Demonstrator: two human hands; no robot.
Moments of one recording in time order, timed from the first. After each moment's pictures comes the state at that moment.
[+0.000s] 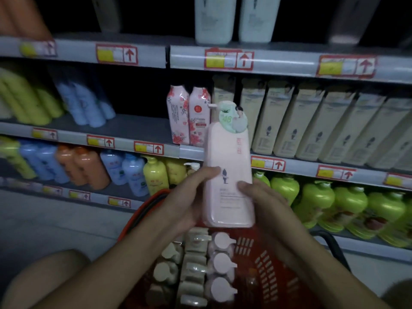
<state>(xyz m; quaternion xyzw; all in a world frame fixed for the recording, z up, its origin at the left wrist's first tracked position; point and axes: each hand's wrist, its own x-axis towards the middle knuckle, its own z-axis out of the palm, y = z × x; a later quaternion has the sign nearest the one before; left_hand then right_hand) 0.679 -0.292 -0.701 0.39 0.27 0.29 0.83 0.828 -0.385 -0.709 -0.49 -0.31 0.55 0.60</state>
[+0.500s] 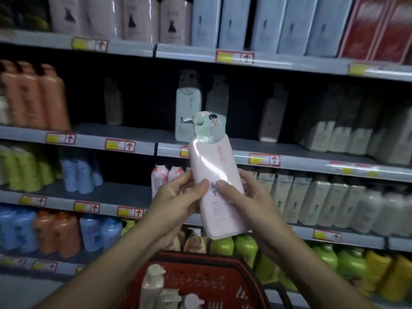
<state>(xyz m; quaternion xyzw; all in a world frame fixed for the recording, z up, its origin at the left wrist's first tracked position) 0.676 -0.351 -0.548 0.57 0.18 0.44 0.67 0.831 -0.442 -0.536 -0.55 -0.47 0.29 0.62</state>
